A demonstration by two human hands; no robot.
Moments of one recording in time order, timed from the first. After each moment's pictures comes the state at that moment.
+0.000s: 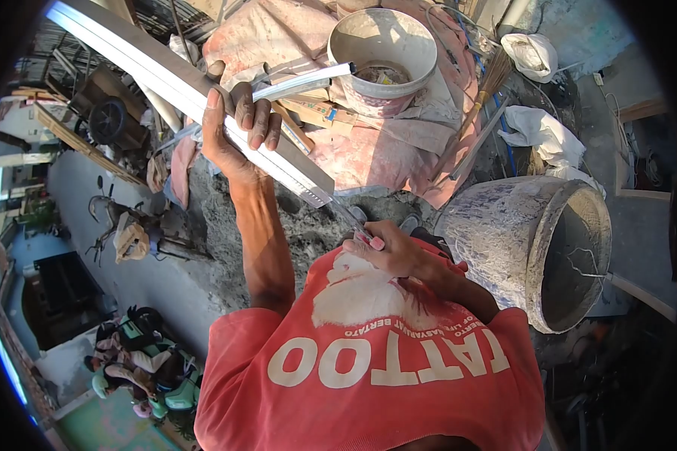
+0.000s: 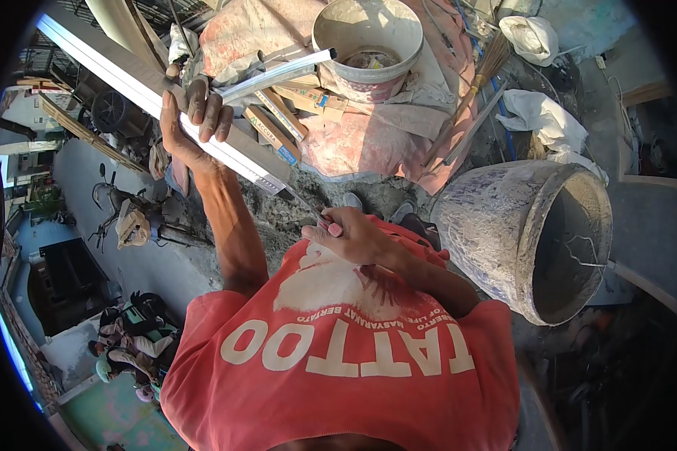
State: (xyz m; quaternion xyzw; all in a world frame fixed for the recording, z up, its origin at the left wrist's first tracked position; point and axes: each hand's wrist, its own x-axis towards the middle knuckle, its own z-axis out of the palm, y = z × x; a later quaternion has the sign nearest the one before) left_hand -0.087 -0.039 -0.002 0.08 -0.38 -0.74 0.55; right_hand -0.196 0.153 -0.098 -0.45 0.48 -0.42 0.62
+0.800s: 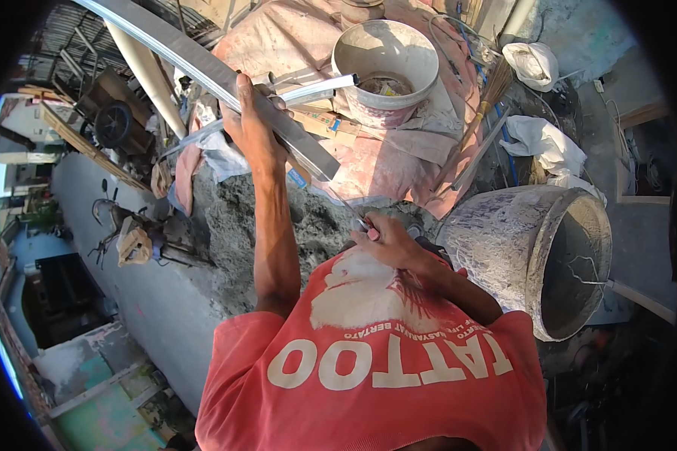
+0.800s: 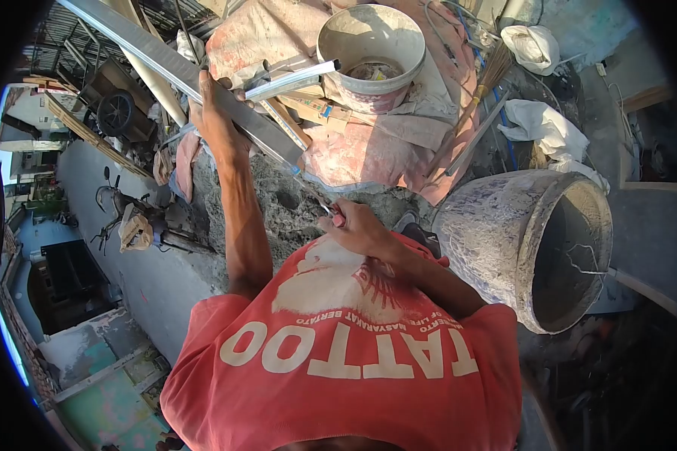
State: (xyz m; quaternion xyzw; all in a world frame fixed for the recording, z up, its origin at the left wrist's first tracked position) left_hand -0.110 -0.064 -0.025 0.34 -0.45 -0.53 0.63; right_hand -0.193 0.142 -0.145 -0.48 0.60 -0.44 0.47
